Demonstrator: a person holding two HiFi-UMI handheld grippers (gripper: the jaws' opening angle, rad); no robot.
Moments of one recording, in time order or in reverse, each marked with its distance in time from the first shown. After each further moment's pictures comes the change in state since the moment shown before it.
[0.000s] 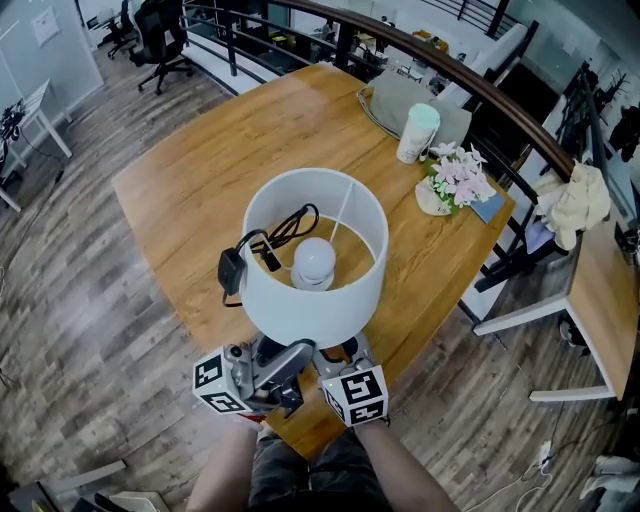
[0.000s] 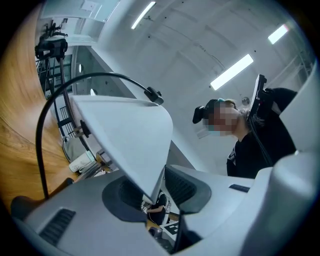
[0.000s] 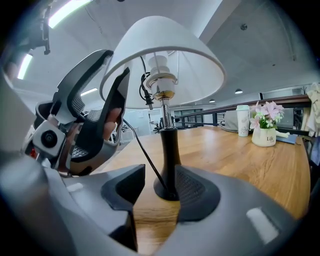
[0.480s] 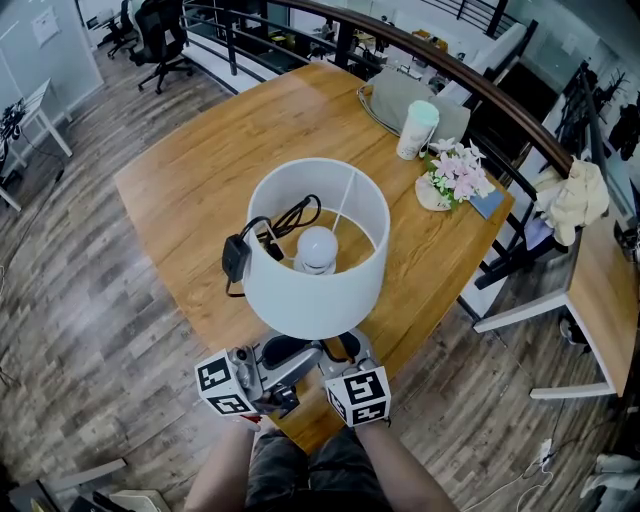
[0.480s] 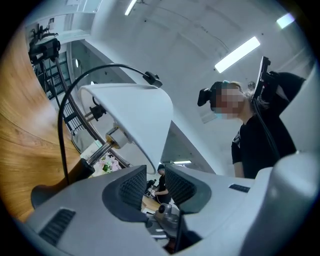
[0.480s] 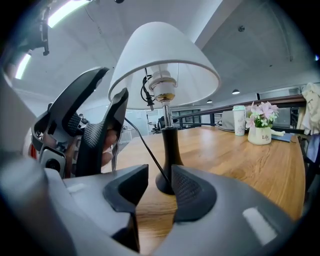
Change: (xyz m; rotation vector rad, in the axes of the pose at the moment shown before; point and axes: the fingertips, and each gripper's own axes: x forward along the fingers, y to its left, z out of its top) left arm -0.019 0.003 -0.038 0.045 0.180 0.079; right arm -0.012 0.004 -0.005 0.011 -0.012 -0.027
